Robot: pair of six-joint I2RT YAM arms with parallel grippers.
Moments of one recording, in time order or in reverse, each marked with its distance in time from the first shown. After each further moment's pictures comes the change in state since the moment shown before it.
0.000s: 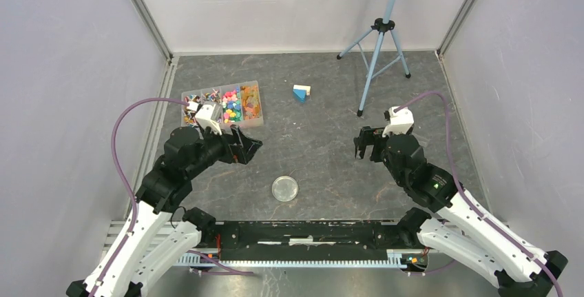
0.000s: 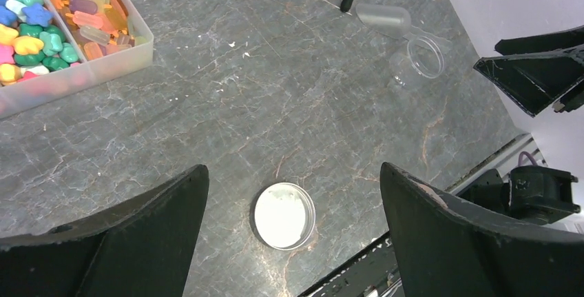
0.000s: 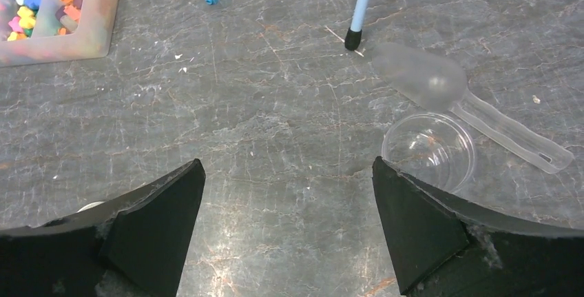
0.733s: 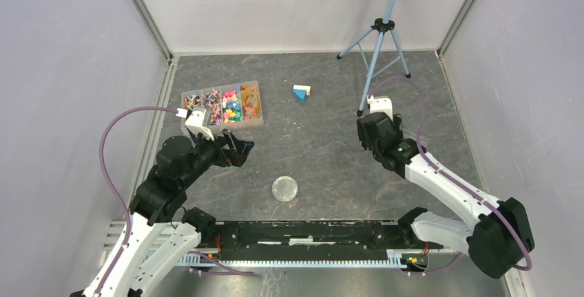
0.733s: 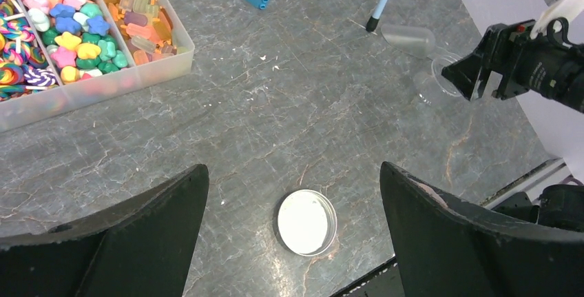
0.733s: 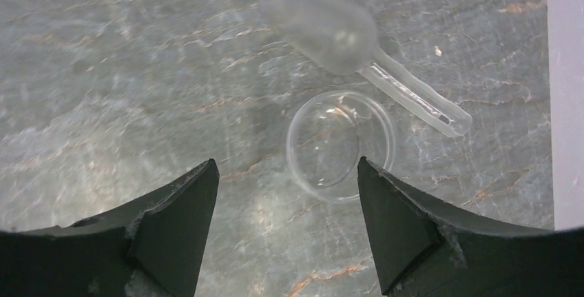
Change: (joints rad) left arm 0.000 -0.090 -0.022 -0.030 -0.111 0.023; right arm -0.127 0.418 0.032 0.019 0.138 -0.126
